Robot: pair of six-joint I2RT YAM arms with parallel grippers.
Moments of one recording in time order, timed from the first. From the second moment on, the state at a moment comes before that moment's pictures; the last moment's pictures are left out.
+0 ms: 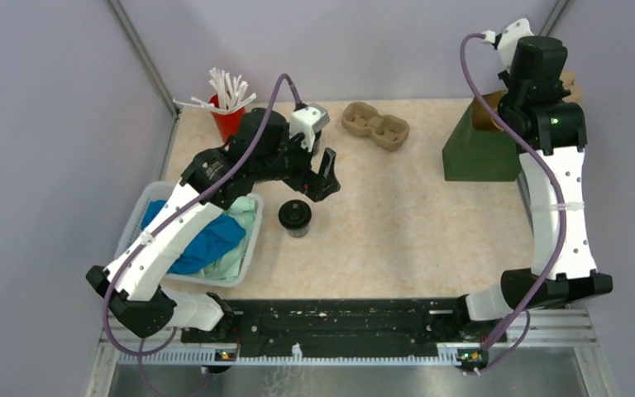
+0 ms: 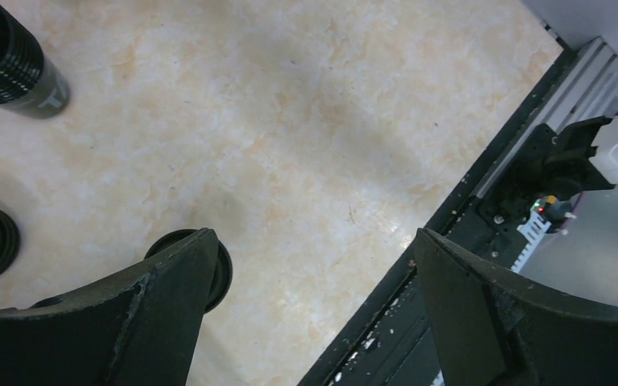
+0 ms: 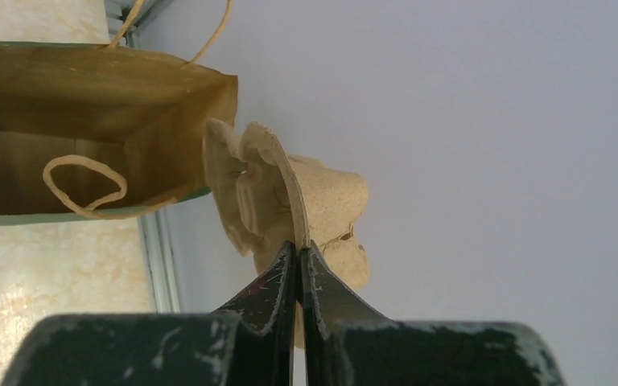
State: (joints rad) left arm -0.71 1.34 1.67 -0.87 0.22 -0.15; right arm 0.13 1.44 2.00 -0.89 0.73 -0.69
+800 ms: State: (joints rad) left arm -0.73 1.30 1.67 -0.90 0.06 -0.06; right arm 0.13 1.59 2.10 -0.88 0.57 -0.64
